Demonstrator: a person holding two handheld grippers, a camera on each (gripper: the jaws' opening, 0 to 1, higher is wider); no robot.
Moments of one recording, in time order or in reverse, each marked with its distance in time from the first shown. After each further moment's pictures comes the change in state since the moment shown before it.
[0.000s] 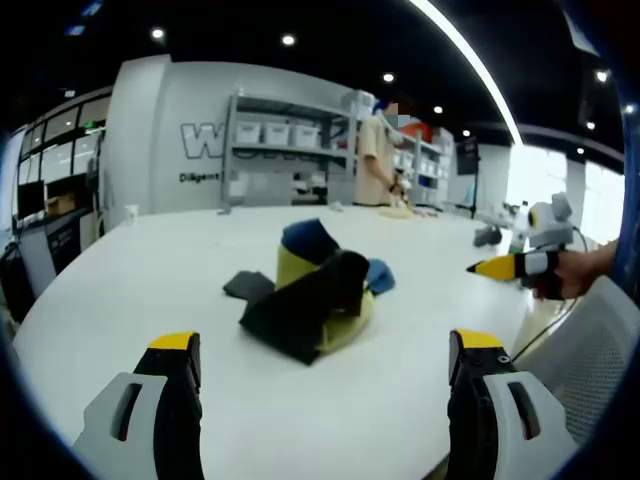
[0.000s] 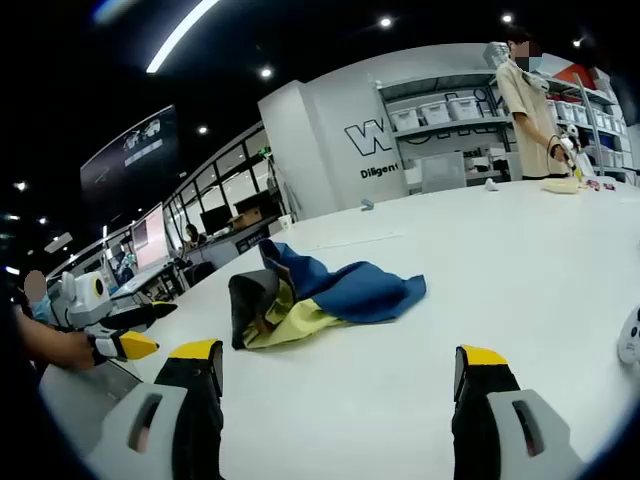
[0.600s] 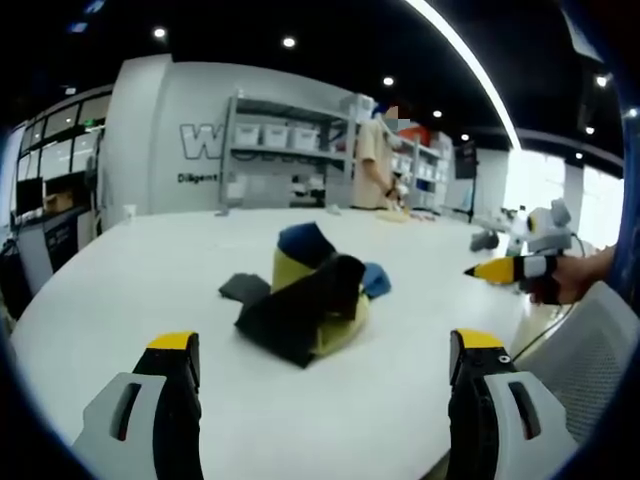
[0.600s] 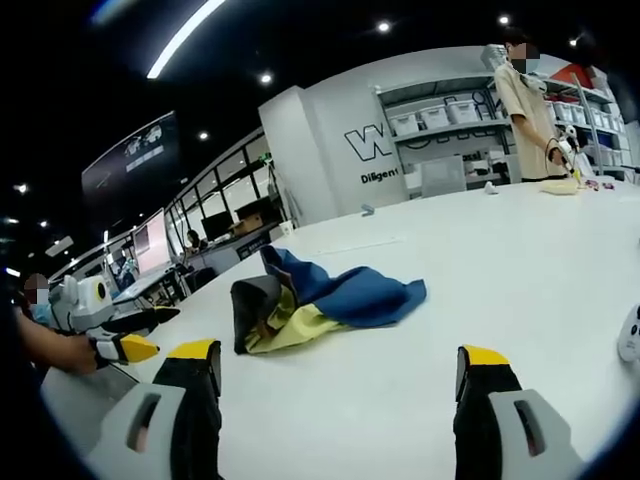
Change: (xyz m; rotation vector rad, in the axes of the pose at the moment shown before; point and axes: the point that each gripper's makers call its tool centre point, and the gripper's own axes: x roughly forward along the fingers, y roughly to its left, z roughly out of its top) left arm 0.001 -0.003 0.002 -0.010 -0.009 -0.017; right arm -0.002 0.000 0.004 0.007 -0.021 0.001
